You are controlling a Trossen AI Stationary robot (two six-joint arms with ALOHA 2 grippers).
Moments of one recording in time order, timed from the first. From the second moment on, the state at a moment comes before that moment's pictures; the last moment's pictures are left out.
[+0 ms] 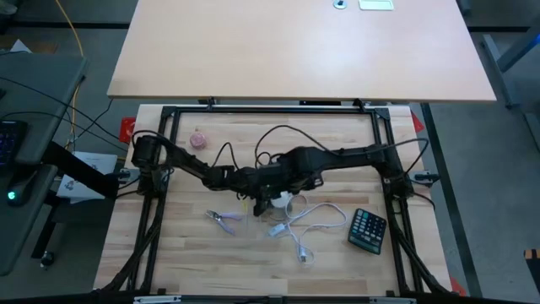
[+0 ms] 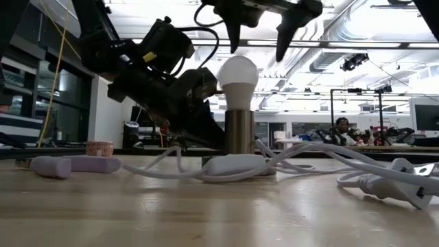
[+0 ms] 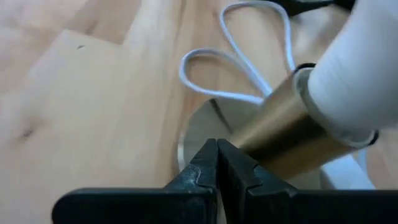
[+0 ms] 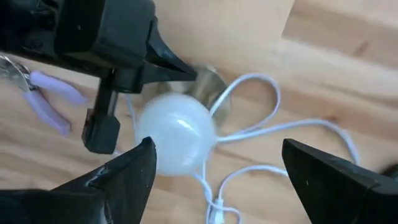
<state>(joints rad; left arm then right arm) -0.02 1.90 0.75 0.60 0.10 -0.31 0.13 2.10 2.15 -1.52 0.03 1.42</state>
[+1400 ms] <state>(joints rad) 0.25 0.82 0.75 0.37 0.11 -0.28 0.20 1.30 2.15 -1.54 0.55 0.43</state>
